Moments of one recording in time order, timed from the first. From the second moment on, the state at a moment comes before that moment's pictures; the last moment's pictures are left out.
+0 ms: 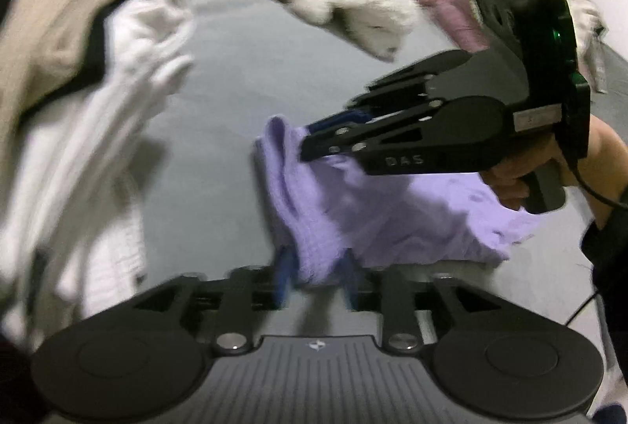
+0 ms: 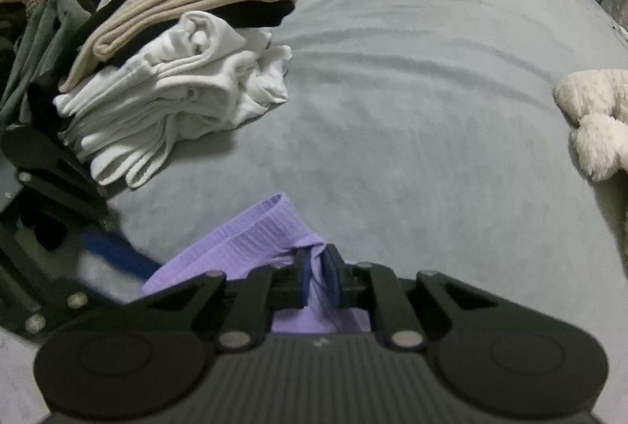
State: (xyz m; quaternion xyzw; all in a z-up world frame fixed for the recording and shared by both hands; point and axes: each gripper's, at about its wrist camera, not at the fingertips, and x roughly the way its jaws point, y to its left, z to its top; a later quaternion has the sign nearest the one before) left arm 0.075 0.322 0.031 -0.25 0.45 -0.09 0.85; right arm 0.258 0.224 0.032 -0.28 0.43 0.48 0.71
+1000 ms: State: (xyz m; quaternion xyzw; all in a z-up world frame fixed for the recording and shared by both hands) left arm 0.082 0.347 0.017 -0.42 0.40 0.07 0.81; right arm 0.271 0.173 0.041 -0.11 0.43 0.45 0.77
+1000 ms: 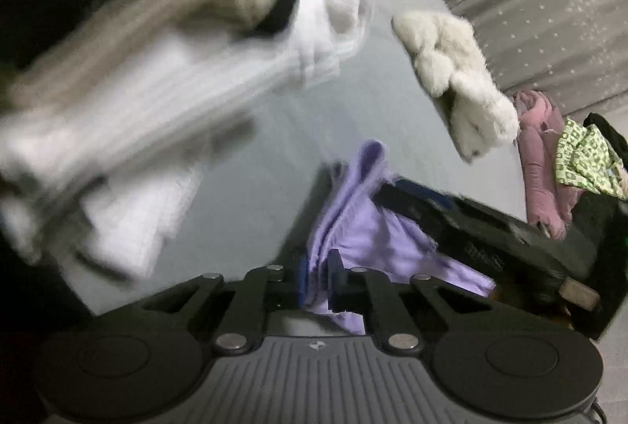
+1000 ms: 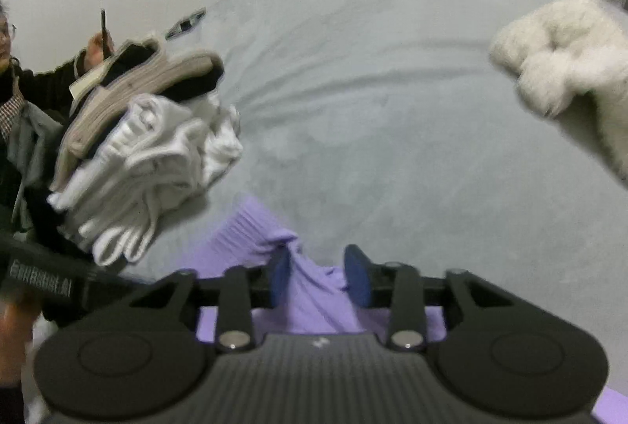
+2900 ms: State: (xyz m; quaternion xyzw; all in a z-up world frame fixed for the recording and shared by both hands) left arm 0.094 0.326 0.033 -0.26 0.41 0.11 0.87; right arm 0.260 0.077 0.039 -0.19 0.34 0.27 0.88
